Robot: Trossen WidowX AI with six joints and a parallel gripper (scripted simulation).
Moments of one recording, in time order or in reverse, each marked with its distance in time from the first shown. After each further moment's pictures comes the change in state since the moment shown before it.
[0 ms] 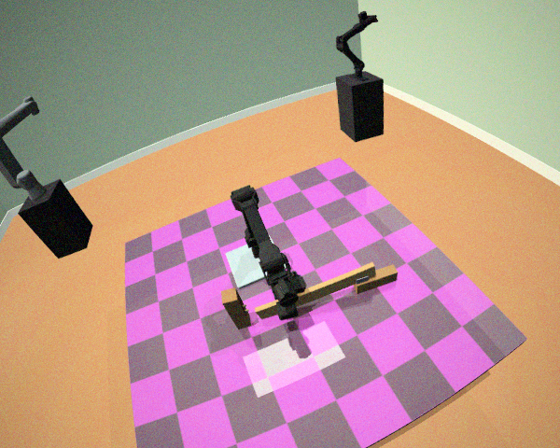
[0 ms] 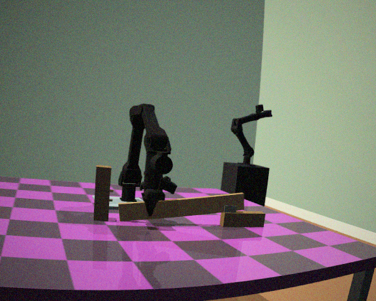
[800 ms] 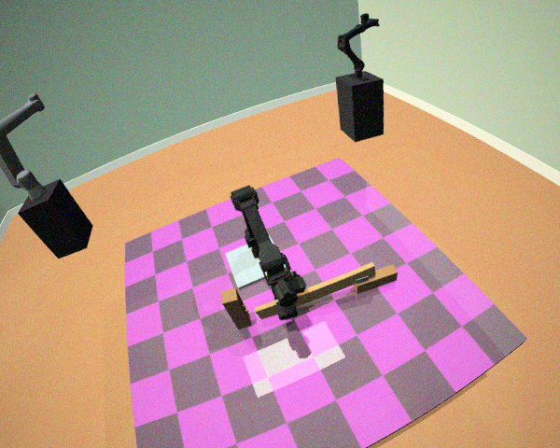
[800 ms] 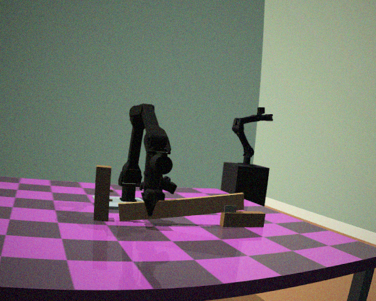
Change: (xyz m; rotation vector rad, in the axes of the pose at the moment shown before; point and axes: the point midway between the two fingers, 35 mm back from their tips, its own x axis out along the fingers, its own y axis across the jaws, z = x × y) arm -0.001 0.000 0.000 -0.001 0.000 0.000
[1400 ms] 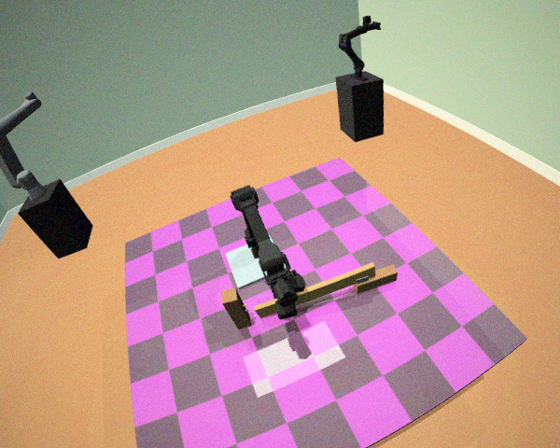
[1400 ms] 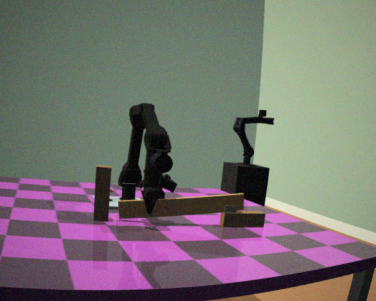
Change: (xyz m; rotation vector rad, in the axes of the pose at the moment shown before) arm -0.006 0.001 -0.001 0.001 0.005 0.010
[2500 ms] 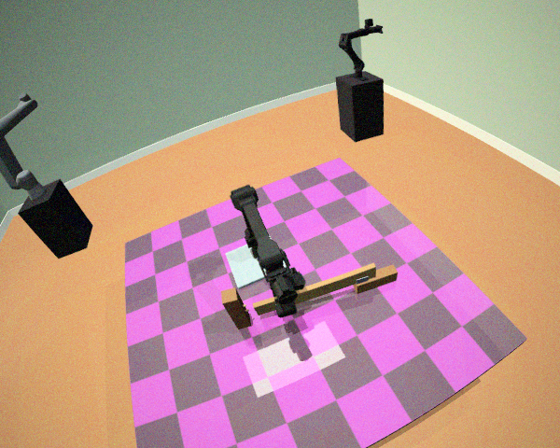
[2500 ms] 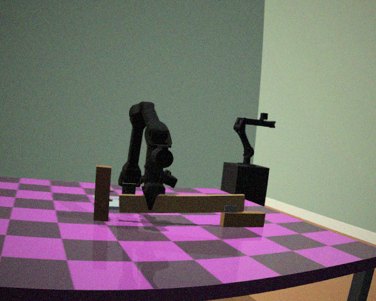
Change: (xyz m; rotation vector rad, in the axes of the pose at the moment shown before) arm -0.016 -0.002 0.000 -0.001 0.001 0.002
